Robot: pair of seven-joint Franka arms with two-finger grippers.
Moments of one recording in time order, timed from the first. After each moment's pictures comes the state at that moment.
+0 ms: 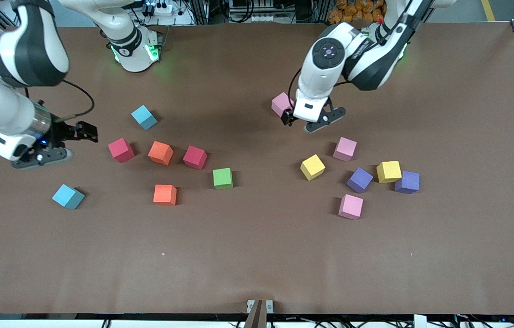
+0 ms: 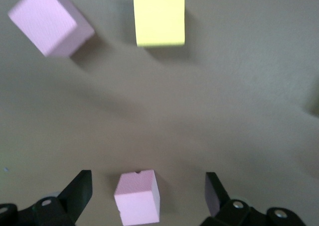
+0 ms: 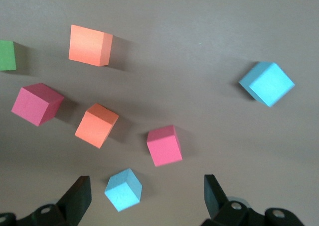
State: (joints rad) left arm -0.34 0.18 -0.46 -2.10 -0.04 2.23 -1.29; right arm 0.13 0.10 -0.05 -1.88 0.01 1.82 -0.16
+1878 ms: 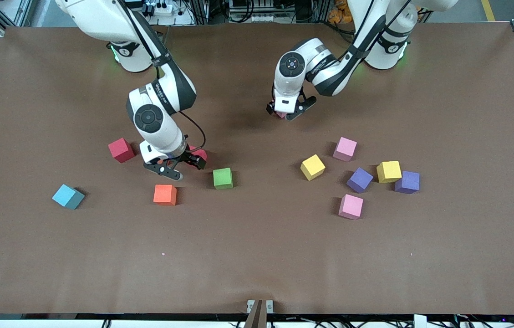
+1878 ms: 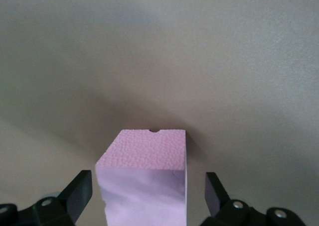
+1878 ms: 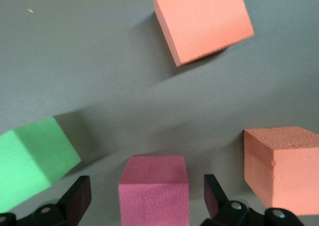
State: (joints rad) left arm -0.50 0.38 -0.46 -2.27 -0.04 2.50 -1.55; right arm 0.53 0.38 -0.04 -2.11 0.08 2.49 0.81
